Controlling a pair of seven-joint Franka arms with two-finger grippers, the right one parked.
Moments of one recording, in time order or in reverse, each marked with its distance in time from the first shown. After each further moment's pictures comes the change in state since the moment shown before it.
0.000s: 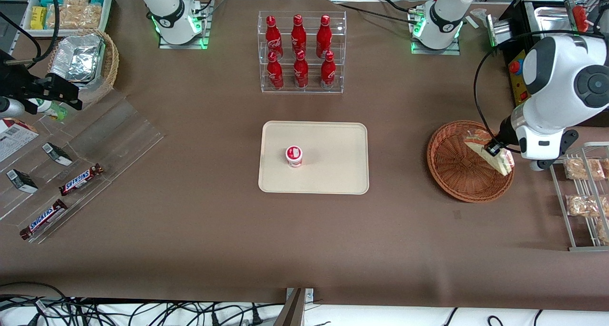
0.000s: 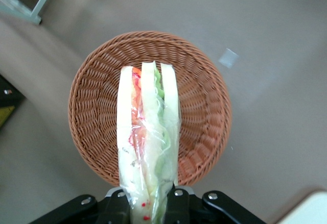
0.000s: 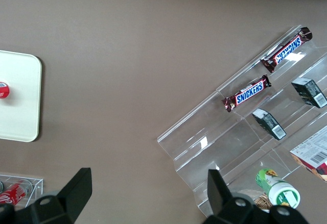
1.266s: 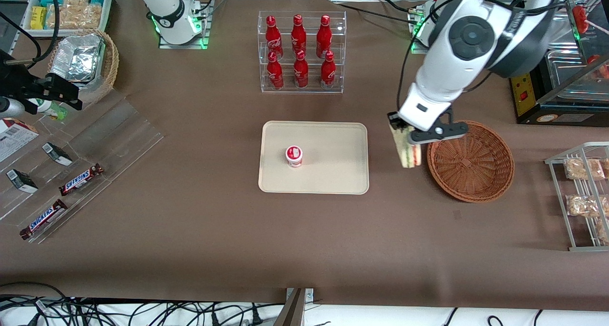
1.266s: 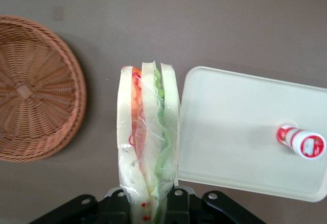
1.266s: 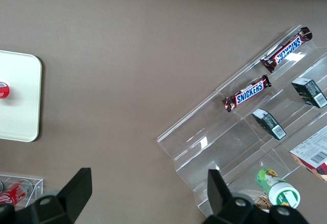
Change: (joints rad) arm -0.064 0.061 -0.397 0.133 0.002 -0.023 0.084
